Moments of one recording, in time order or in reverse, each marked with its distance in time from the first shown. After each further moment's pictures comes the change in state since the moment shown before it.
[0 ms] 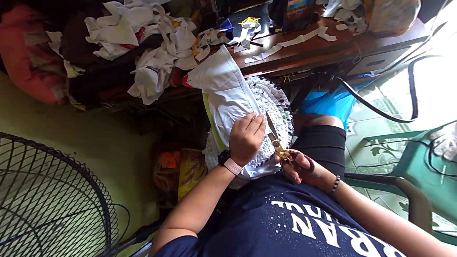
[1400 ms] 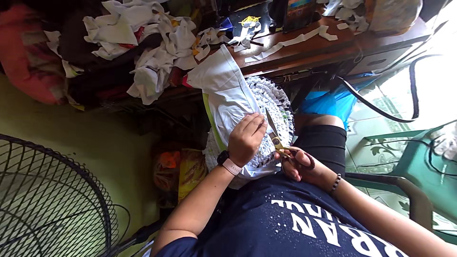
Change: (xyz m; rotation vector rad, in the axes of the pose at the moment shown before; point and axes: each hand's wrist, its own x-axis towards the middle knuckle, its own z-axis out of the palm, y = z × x) left_hand -0.005 -0.004 0.001 -0.186 0.027 -0.011; right_hand 0.005 -0.005 0.000 -0.027 0.018 -0.013
